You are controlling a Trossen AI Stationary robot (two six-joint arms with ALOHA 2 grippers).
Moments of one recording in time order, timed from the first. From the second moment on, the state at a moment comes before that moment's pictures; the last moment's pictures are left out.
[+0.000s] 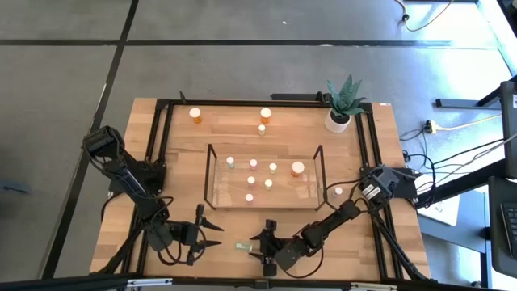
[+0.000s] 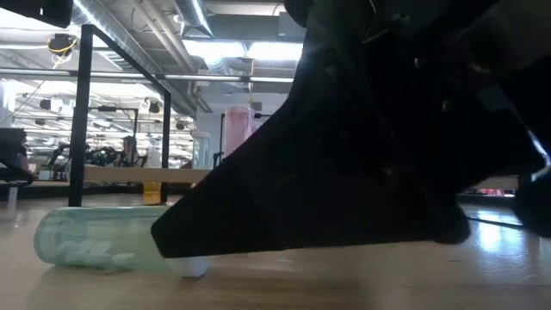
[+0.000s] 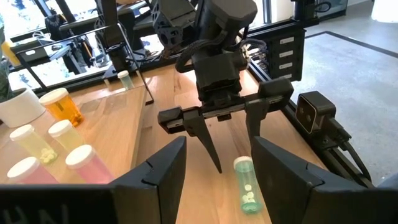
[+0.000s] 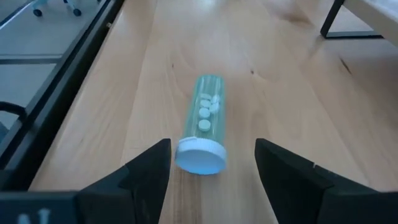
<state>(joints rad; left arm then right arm) -0.95 1.50 0.57 0.58 -0.86 -0.08 0.65 2.27 1.27 0.42 0.57 0.38</state>
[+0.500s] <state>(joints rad) -0.93 1.50 0.57 0.58 -0.86 -0.10 0.65 2.33 1.27 0.52 0.60 0.38</state>
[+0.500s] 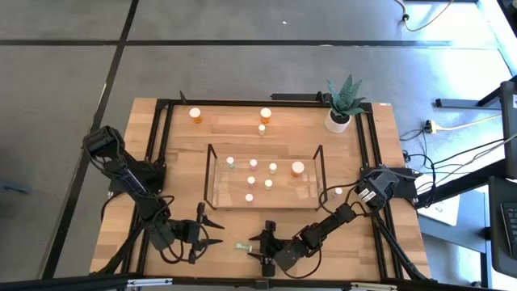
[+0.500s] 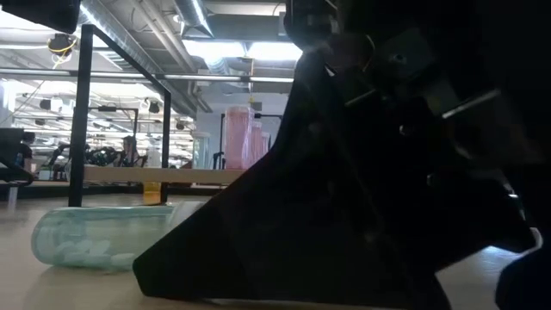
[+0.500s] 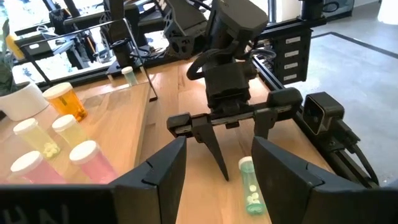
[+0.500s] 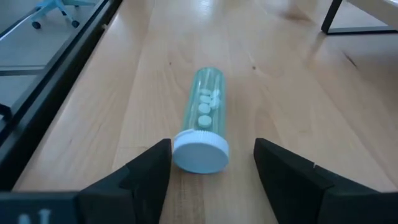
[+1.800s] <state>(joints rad) -0.97 1.50 0.57 0.58 -0.86 -0.10 0.61 2.33 1.79 -0.34 0.42 0.72</state>
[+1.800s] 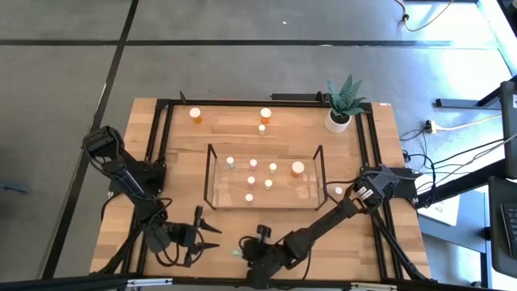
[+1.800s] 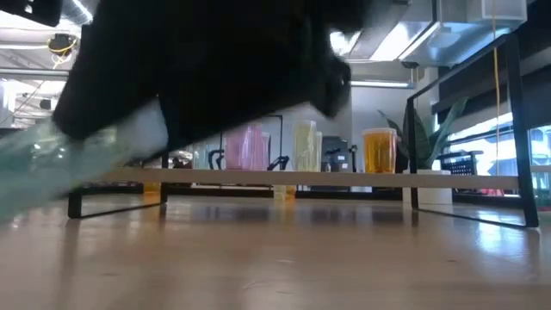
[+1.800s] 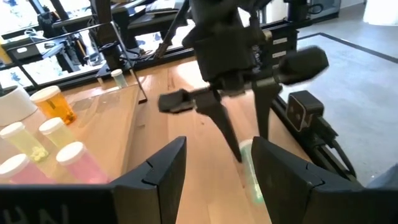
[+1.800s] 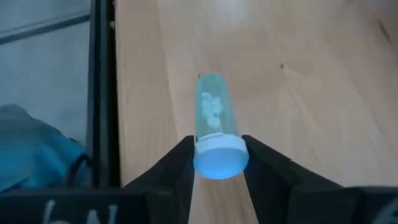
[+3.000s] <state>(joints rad) -1.01 1.50 0.57 0.56 -0.86 -0.10 0.46 2.33 2.09 -1.25 -0.23 1.27</state>
